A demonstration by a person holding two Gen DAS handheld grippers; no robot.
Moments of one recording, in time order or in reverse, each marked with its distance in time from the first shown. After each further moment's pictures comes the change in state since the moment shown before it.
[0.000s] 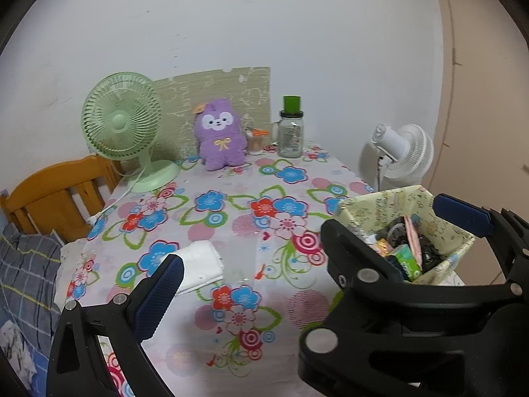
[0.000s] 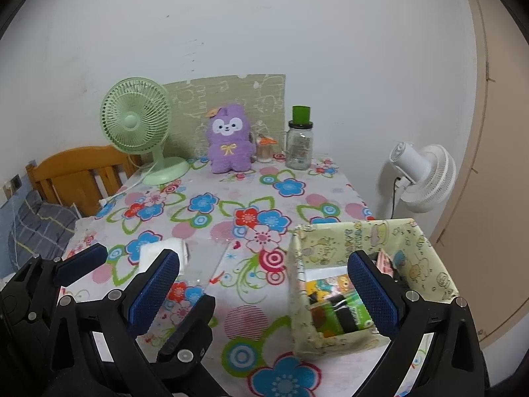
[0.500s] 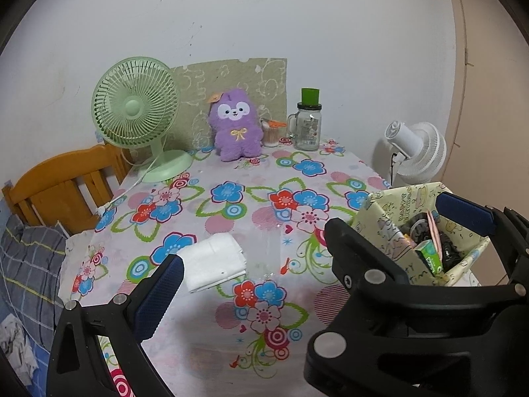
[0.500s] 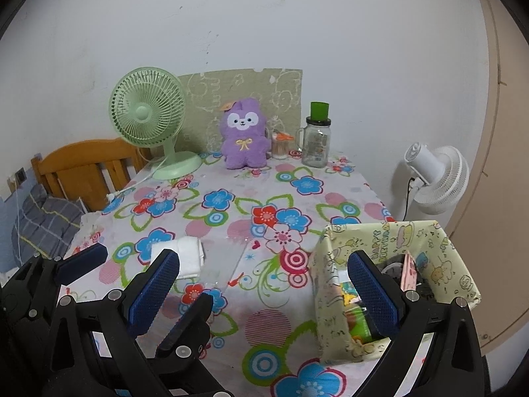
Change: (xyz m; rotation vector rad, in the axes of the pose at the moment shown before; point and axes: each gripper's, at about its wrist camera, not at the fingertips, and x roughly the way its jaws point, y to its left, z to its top) left arm 0.013 0.030 -0.004 -0.028 0.024 0.033; right arm 0.021 0.027 0.000 -0.023 0.014 0.025
